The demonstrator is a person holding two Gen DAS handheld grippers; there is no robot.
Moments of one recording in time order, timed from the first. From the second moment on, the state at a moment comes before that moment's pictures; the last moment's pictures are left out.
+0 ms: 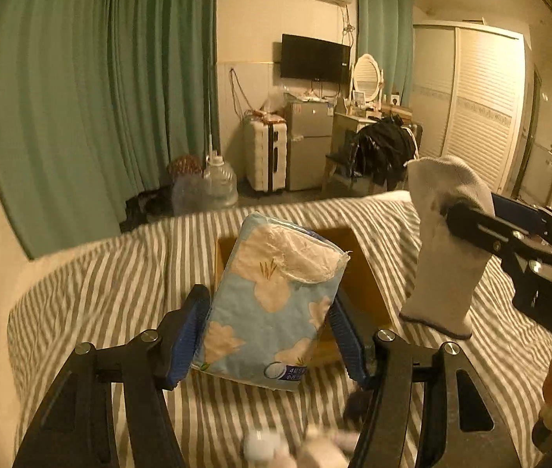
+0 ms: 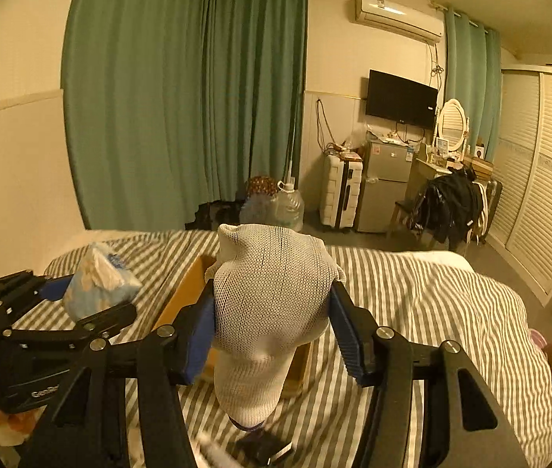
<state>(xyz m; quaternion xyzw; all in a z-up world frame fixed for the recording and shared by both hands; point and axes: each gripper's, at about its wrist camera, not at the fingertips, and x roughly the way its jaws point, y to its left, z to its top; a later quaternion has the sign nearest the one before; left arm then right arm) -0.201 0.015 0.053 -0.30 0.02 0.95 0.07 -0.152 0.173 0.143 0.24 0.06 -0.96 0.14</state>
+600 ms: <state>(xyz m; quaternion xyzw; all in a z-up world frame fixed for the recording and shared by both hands) -0.331 0.026 -0.060 -0.38 0.03 0.92 0.09 -0.316 0.160 0.018 0.36 0.04 -0.92 0.16</state>
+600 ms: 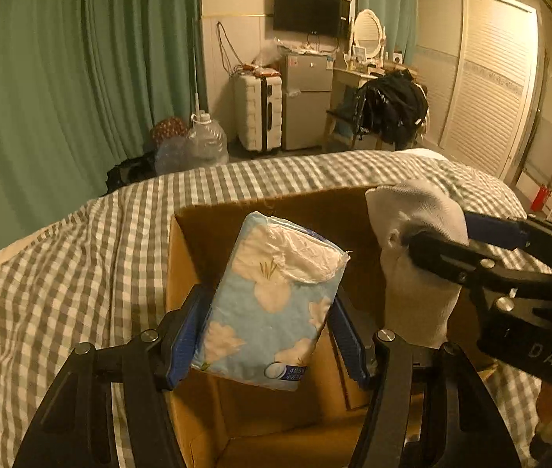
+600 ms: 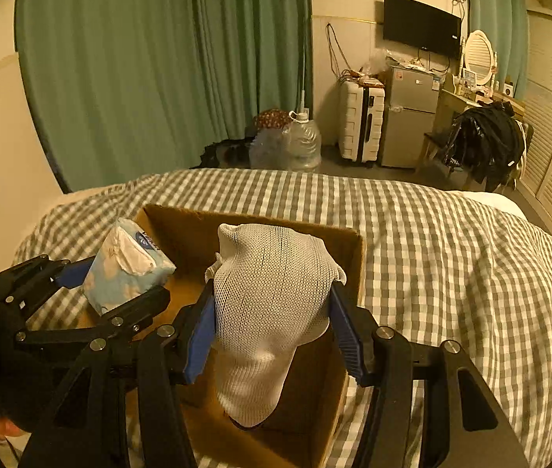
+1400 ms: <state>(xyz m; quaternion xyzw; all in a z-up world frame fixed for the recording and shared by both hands) -0.221 -0.005 0.027 -0.30 0.03 0.95 0.03 -0.176 0.196 0.148 0.24 0.03 -0.95 0.18</state>
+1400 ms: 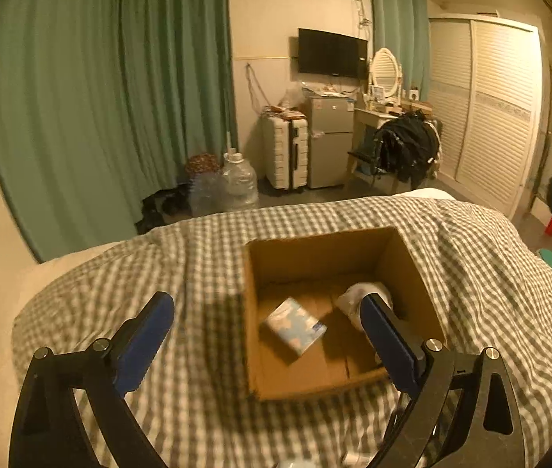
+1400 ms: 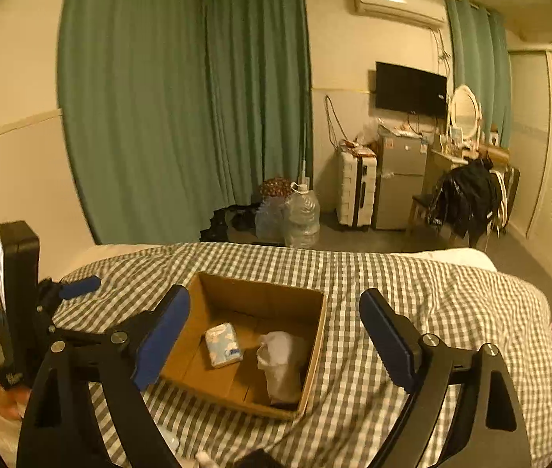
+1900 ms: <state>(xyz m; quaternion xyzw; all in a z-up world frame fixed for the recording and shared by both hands) -0.133 -0.025 -0.075 -0.37 0.03 0.93 -0.03 -0.102 0.187 0.037 0.33 0.05 -0.93 0.18</state>
